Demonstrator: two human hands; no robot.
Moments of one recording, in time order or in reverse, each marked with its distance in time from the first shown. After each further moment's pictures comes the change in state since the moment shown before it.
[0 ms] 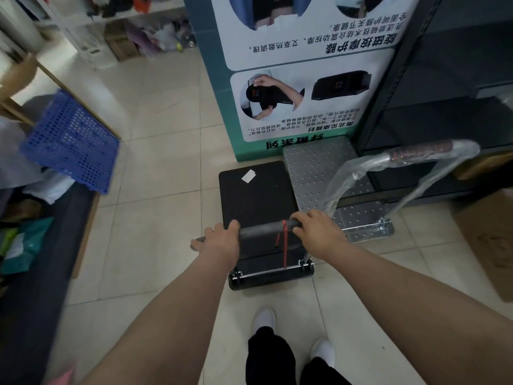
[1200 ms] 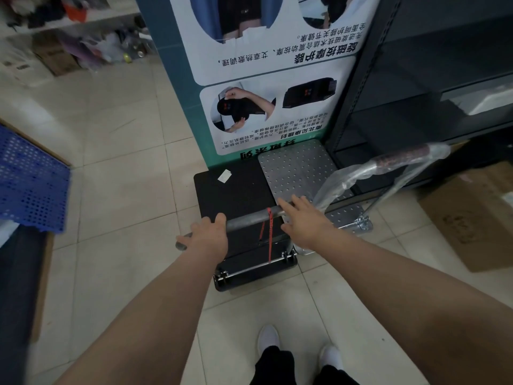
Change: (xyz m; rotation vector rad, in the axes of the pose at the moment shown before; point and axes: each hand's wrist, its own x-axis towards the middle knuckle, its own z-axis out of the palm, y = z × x) left_hand 0.103 -0.028 -0.051 0.041 0.058 0.132; right_hand 0.070 -0.050 -0.035 -0.061 -0.094 0.184
